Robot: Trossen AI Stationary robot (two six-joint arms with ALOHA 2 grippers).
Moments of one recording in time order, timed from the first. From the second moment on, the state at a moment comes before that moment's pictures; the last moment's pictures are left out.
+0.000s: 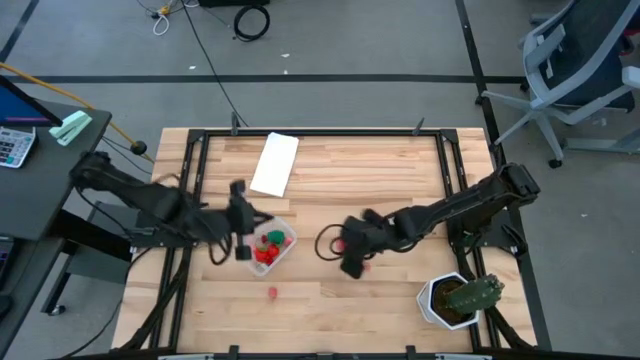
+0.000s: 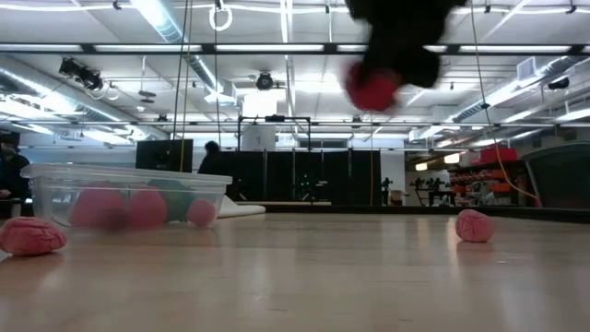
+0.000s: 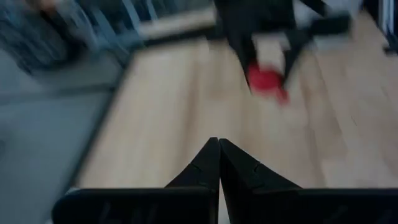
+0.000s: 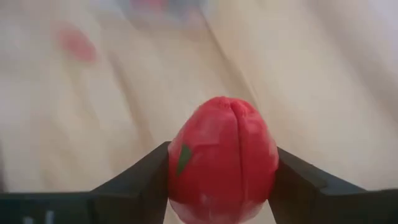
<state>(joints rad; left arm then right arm) -0.45 1.10 1.10 -0.62 -0.65 -0.13 0.31 1.63 1.20 -0.56 0.26 0.73</state>
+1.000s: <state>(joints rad) -0.27 1.10 1.68 -0.96 -0.67 0.03 0.12 2.32 1.71 0.12 0.07 0.17</state>
